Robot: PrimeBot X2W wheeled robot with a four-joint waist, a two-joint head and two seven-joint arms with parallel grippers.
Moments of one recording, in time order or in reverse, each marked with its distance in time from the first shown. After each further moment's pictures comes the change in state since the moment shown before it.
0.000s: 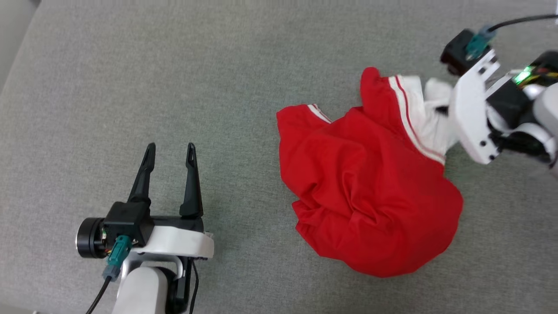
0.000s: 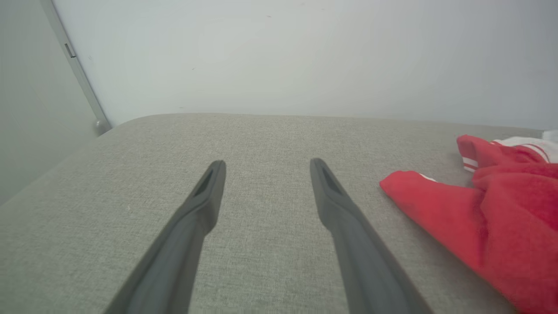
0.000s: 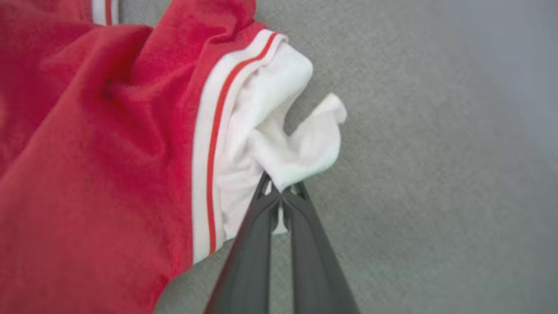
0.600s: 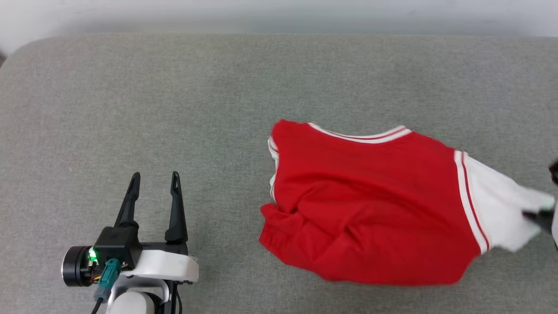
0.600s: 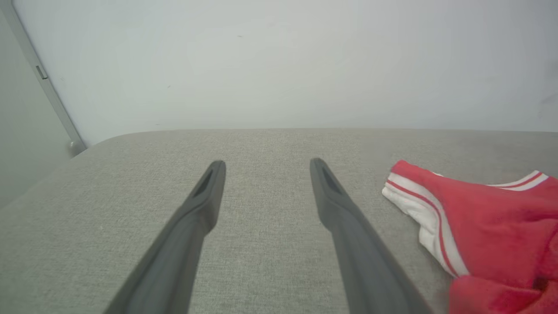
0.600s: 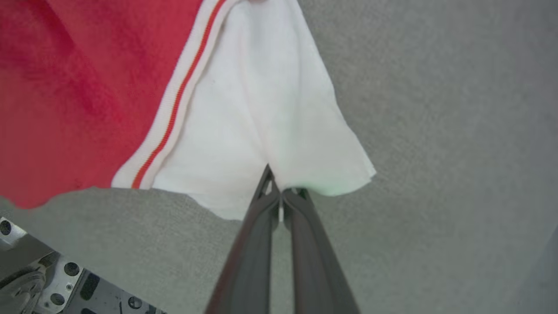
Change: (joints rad) left arm 0.099 0.000 0.070 -0.001 0.050 -0.019 0.000; right arm 0.449 -0.423 -0.095 -0.223 0.104 0.000 -0.249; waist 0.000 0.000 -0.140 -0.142
